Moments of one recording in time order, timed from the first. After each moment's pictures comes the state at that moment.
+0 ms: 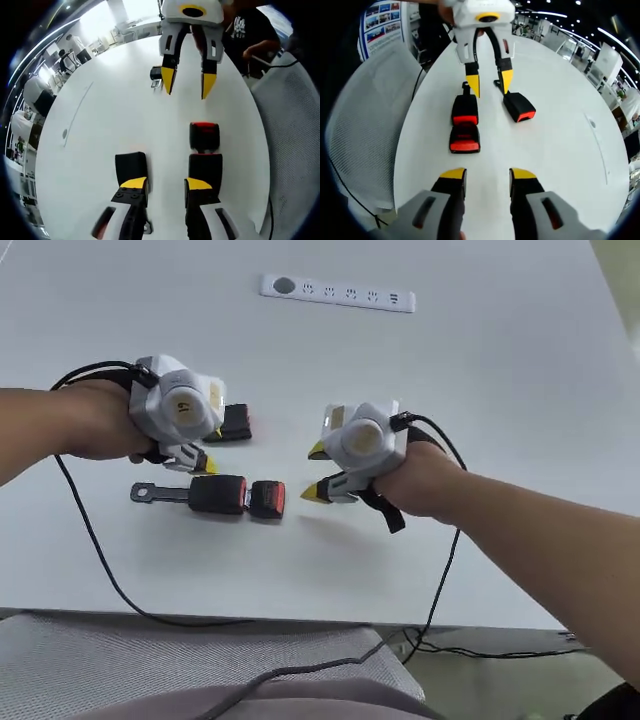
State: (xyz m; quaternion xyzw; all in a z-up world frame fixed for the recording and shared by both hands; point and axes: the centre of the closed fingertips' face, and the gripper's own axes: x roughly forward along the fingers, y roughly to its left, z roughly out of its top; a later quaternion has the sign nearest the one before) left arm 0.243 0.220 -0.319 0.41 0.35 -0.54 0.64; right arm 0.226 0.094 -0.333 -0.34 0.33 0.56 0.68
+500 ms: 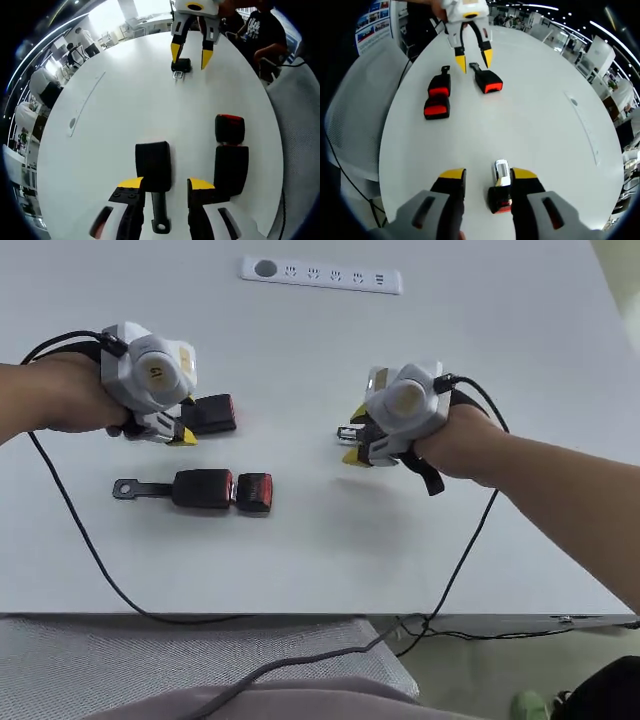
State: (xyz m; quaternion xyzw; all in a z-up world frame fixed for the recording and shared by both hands) left arm 0.291 0.238 -0.343 0.40 0.37 -0.51 0.66; right arm 0.261 0.028 -0.331 -0.36 0.35 0.52 0.69
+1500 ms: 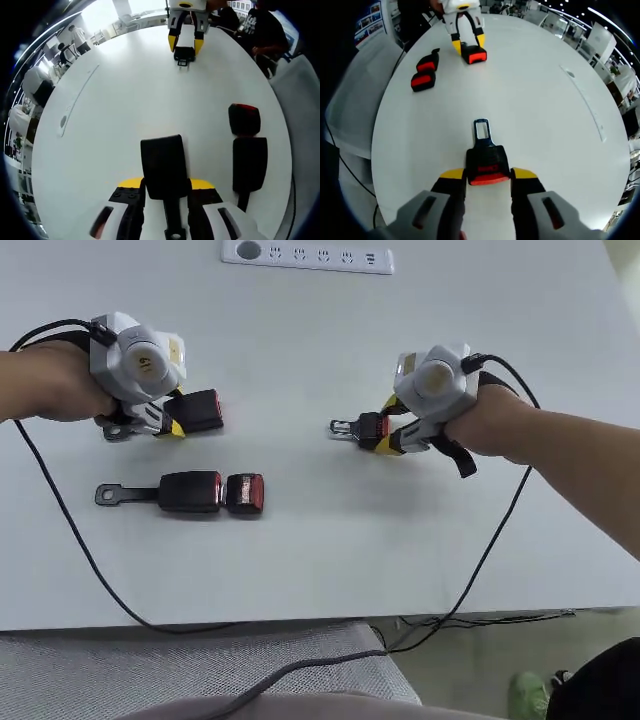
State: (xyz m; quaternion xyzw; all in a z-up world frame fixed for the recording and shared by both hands) left arm 0.306 0.234 -0.364 0.41 0.38 -0.53 0.63; right arm 0.275 -0.020 -0.360 -0.35 0.41 0.51 0.67
